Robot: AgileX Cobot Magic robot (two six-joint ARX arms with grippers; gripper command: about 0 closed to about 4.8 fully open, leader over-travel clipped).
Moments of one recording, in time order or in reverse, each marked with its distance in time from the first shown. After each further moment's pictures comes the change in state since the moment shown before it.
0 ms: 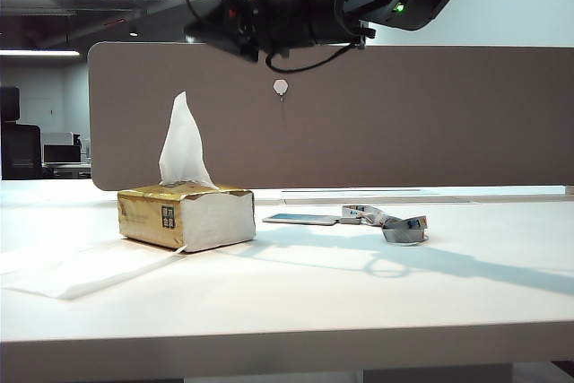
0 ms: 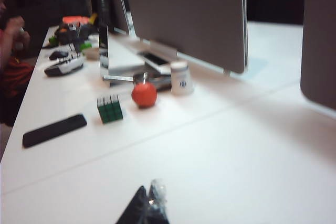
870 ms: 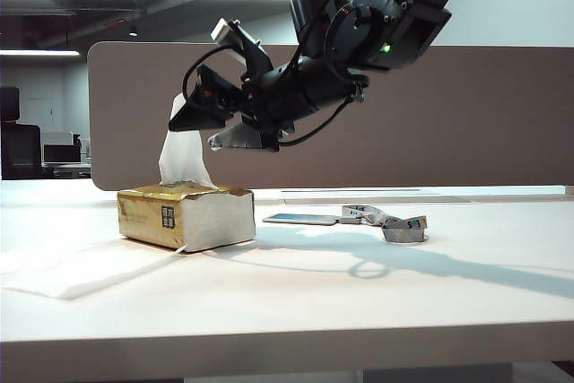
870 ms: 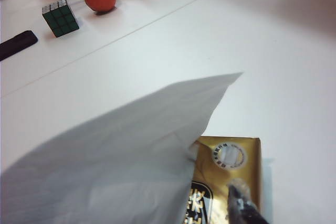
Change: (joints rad) left arm 0.000 0.000 0.000 0.000 0.000 0.000; right arm 0.014 0.090 -0.002 -0.283 0.112 -0.113
